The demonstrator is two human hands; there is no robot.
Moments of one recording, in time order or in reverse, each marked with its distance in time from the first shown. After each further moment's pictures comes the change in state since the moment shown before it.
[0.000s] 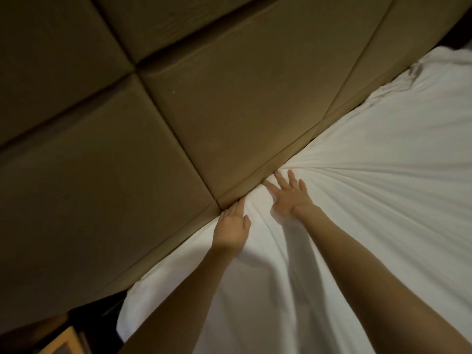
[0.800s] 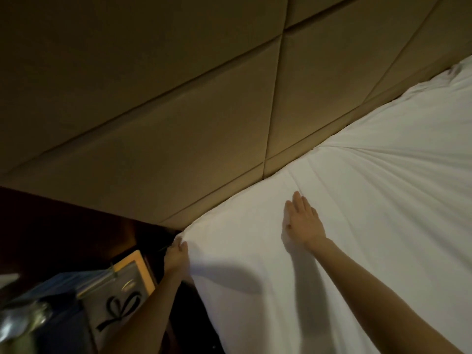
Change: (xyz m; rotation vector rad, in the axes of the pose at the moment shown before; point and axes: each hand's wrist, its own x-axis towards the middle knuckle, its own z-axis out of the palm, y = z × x) left_hand -0.209 -0.174 -0.026 -0.344 0.103 -0.855; right_hand -0.135 -0.083 0.068 0.032 0.082 -0.049
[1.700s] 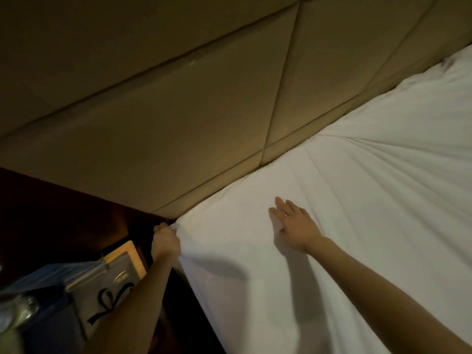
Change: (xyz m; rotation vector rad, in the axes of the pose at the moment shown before) left_hand 0.022 0.000 -0.008 0.229 0.118 0.057; right_hand -0.023 -0.007 0.012 -0.101 -0.158 -0.175
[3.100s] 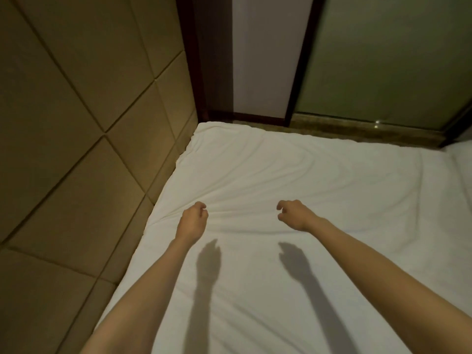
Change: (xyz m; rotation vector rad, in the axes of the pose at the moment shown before) left_hand -0.325 0.418 -0.023 0.010 -0.296 1.211; right_hand -0.369 0.255 -0.065 0.707 0.424 0.782
